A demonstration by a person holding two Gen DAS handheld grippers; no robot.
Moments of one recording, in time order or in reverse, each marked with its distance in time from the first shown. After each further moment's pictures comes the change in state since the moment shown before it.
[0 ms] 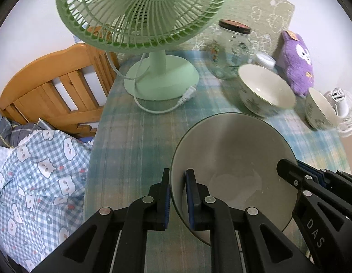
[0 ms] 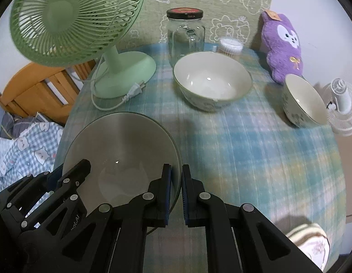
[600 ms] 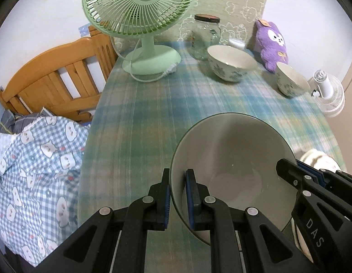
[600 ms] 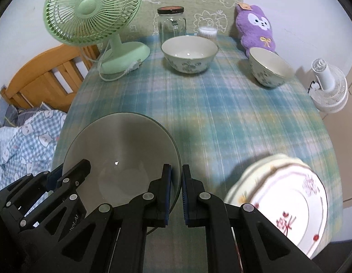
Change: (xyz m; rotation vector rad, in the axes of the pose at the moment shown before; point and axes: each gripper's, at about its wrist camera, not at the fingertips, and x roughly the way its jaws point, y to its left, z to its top) left arm -0.060 -0.026 -0.087 0.024 0.005 -0.023; right arm -0.065 -0.018 -0.099 0.025 -0.004 -0.014
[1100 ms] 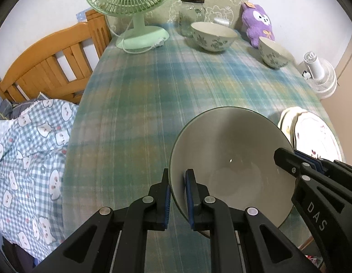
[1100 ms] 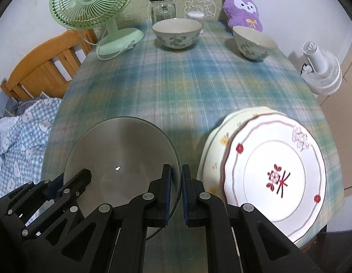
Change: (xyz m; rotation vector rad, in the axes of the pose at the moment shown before) left arm -0.014 -0.022 -0.062 0.013 0.074 -0.027; right arm -0.014 -0.021 -0.059 0.016 0.043 -0.002
